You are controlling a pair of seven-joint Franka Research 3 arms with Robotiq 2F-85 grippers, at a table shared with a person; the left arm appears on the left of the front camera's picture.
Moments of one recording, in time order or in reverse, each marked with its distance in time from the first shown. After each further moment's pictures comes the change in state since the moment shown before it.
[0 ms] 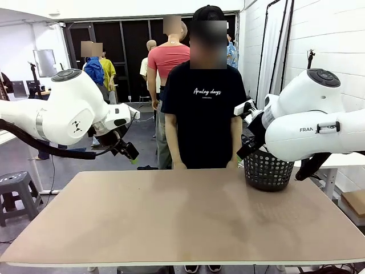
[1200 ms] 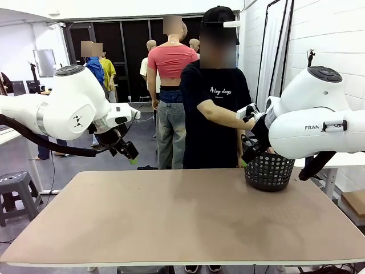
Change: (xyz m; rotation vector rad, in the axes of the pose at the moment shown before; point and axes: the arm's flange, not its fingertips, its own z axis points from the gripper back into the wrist) left arm 0.003 -0.001 0.004 -0.003 0.045 0.014; right arm -0.009 -0.001 0.005 0.015 0.073 0.014
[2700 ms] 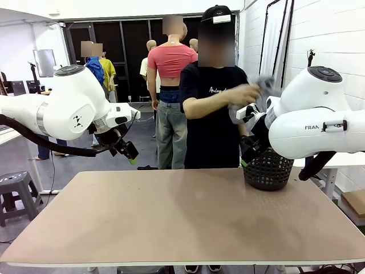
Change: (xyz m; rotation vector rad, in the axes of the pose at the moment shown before) left arm 0.000 0.000 0.000 0.000 0.000 0.000; right arm 0.000 0.000 0.000 0.000 0.000 0.000
